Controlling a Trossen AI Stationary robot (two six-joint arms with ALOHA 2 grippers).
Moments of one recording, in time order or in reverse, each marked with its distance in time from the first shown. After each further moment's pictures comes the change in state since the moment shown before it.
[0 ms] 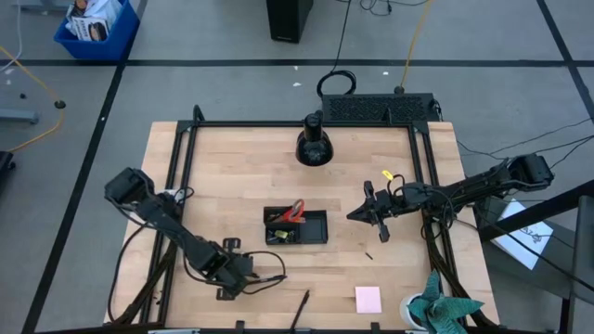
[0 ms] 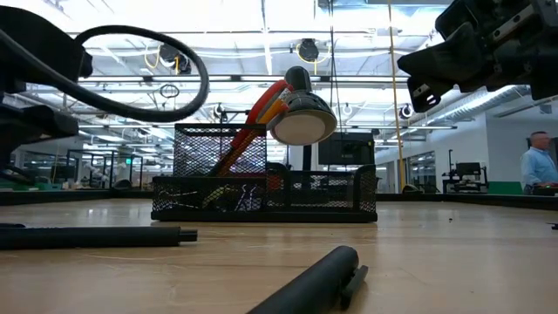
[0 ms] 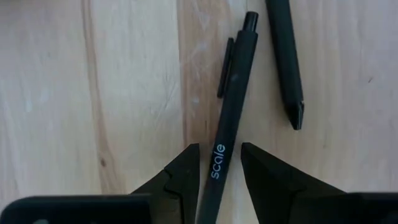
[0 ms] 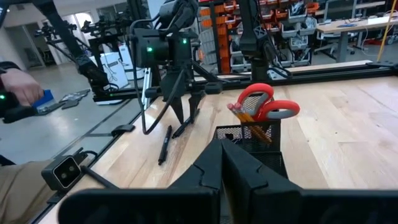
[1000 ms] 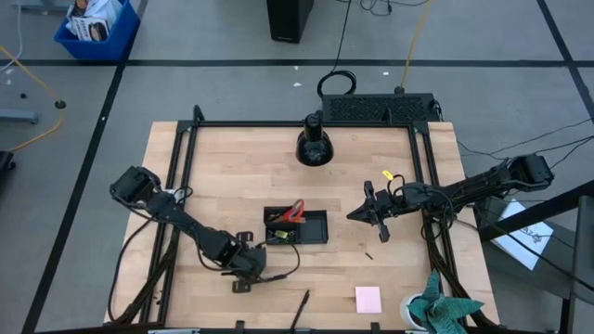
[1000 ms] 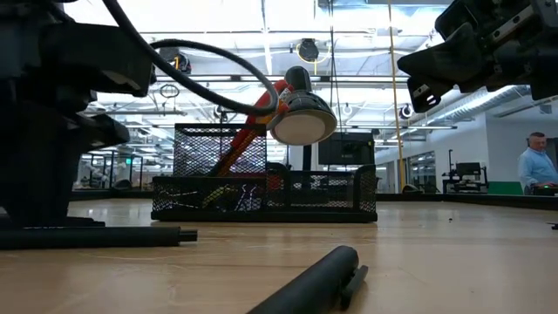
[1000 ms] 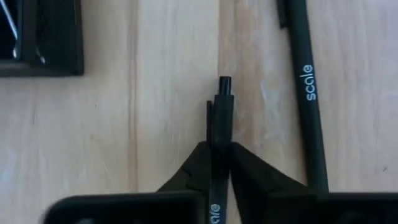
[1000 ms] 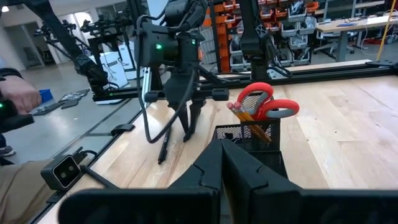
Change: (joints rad) left arm 0.140 0.062 0.006 0.086 0.010 0.083; right arm 0.000 0.000 0.000 -0.003 0.000 0.000
